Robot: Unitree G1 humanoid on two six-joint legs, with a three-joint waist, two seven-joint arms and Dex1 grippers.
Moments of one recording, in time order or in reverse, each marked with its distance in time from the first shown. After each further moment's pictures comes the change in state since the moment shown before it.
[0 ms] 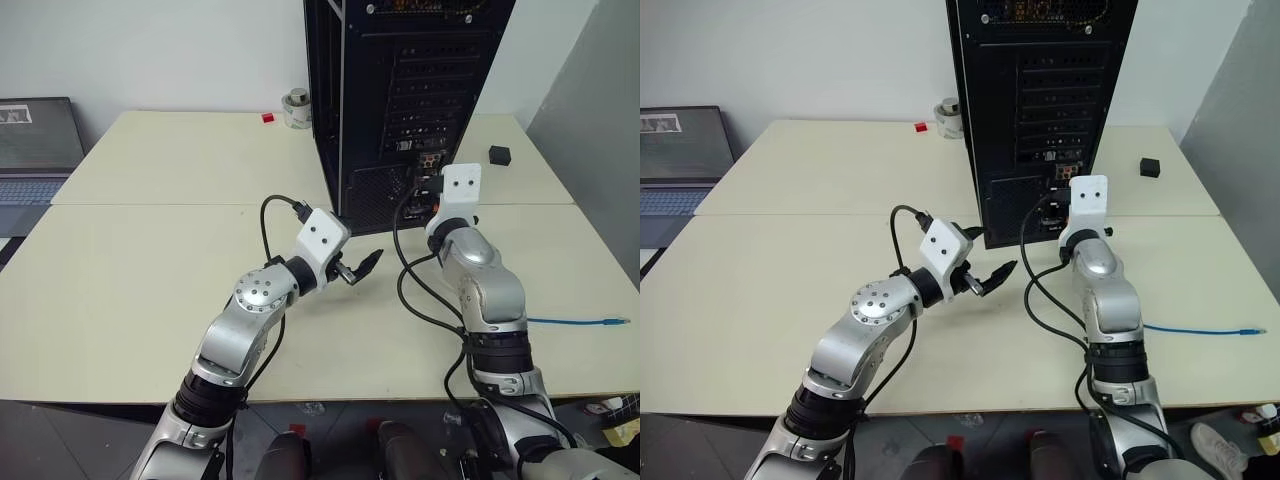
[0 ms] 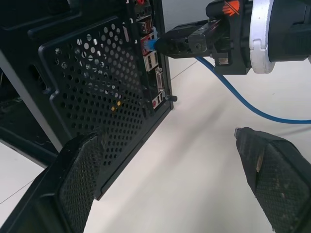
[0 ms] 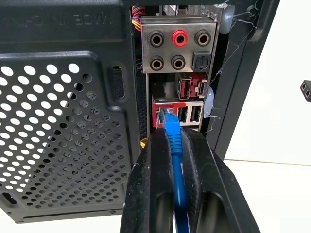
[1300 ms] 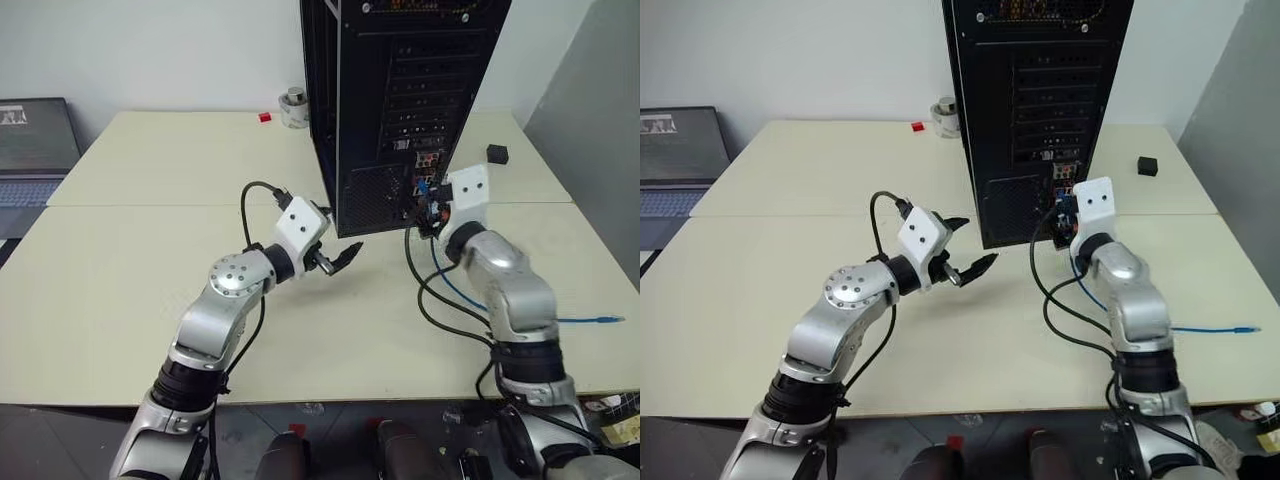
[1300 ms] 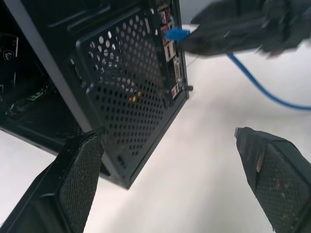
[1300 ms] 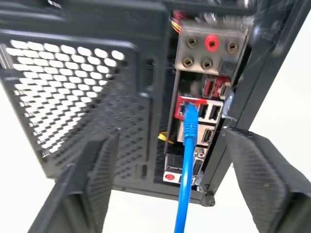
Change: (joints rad) left arm -0.051 0.125 0.083 0.072 -0.002 -0.026 -0.131; right arm 0.119 -0.244 0.036 -0.187 0.118 0.021 0.357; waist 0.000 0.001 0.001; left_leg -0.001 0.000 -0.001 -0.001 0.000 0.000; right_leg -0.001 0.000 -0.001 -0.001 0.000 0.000
